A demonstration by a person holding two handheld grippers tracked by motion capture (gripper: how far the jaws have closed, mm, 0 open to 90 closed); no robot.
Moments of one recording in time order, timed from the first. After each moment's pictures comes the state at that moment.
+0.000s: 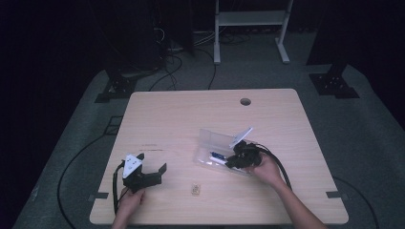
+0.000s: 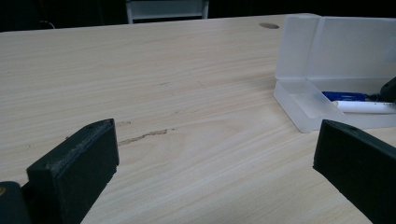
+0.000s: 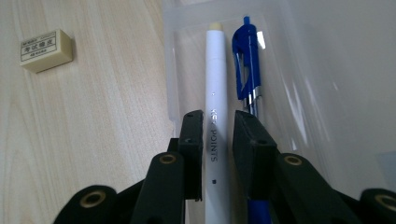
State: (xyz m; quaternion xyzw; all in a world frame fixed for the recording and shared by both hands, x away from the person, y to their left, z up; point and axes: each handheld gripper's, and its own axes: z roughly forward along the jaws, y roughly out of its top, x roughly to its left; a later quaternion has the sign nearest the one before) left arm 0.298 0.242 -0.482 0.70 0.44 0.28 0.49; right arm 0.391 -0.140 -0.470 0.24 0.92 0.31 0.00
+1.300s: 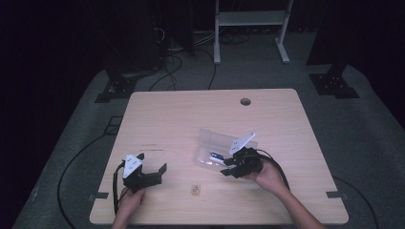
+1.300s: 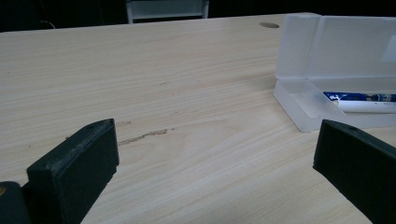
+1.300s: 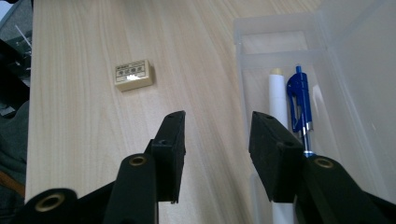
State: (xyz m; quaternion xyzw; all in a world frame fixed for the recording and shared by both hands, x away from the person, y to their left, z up) left arm 0.298 0.242 -0.482 0.70 0.44 0.28 0.49; right arm 0.351 -0.132 -0.439 0.18 0.92 0.36 0.01
